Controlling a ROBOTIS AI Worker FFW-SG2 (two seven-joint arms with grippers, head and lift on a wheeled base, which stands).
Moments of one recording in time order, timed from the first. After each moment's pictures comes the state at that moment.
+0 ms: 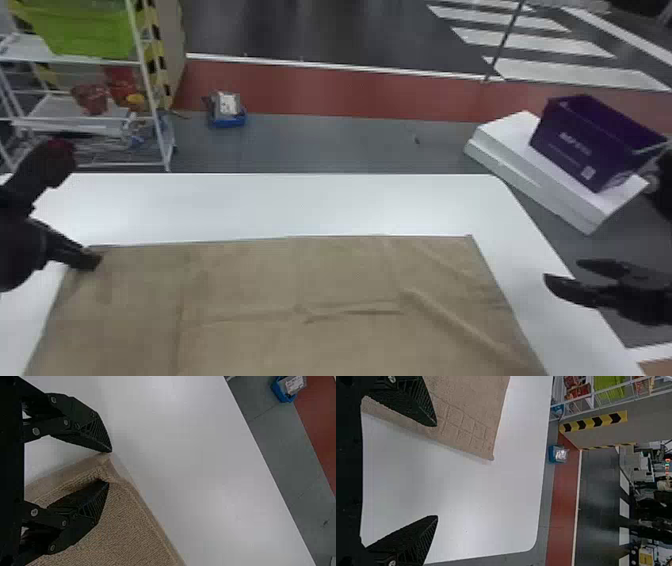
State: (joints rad) left arm -0.38 0.18 0.03 -1.39 -0.89 0.94 -1.18; right arm 0.25 -0.53 -0.58 -1.78 -0.14 0.72 0.89
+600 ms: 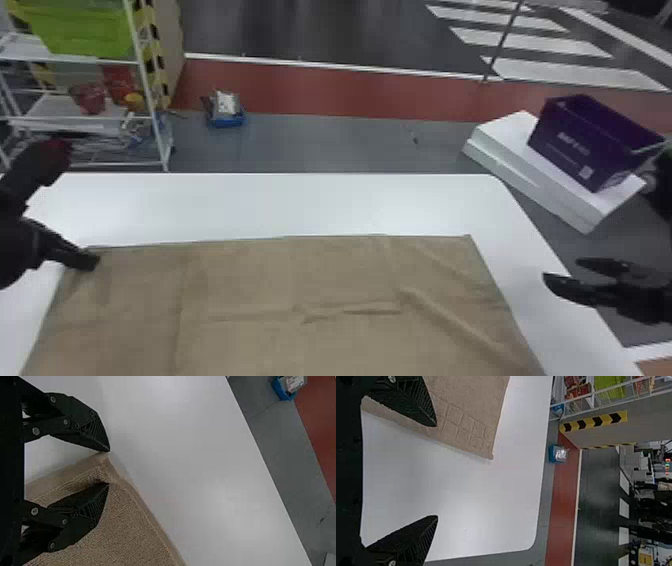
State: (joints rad) left arm -0.39 0.18 0.05 -1.40 -0.89 0.94 -1.19; right arm 0.25 -0.53 -0.58 -1.78 -0.13 0.72 0.89
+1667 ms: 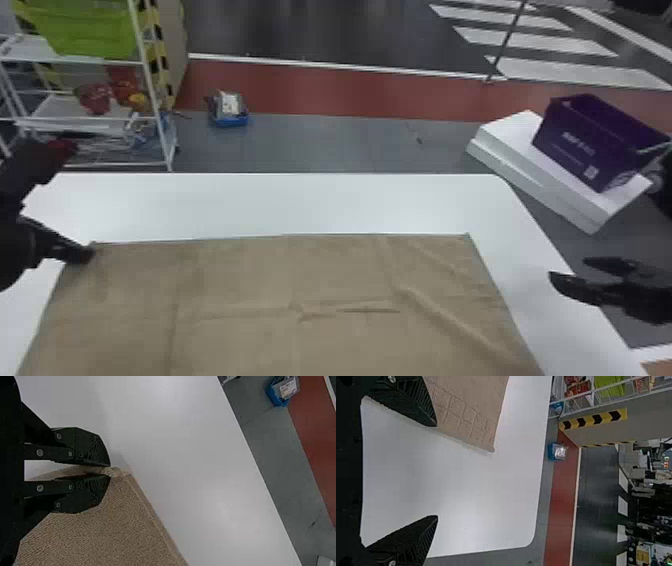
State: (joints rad) left arm -0.35 0.18 0.07 -1.46 -0.89 0.95 -1.19; right arm 0.25 -0.53 -0.58 -1.78 -0.14 0.71 0.87
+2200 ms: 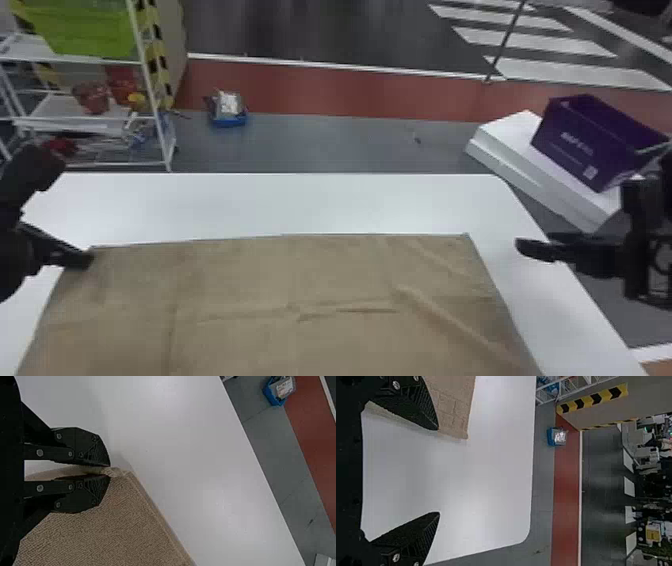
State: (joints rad) left arm -0.31 0.18 0.07 -1.51 -0.89 0.95 -1.20; right arm -0.02 -0.52 -0.41 -1.64 -0.09 0.85 0.75
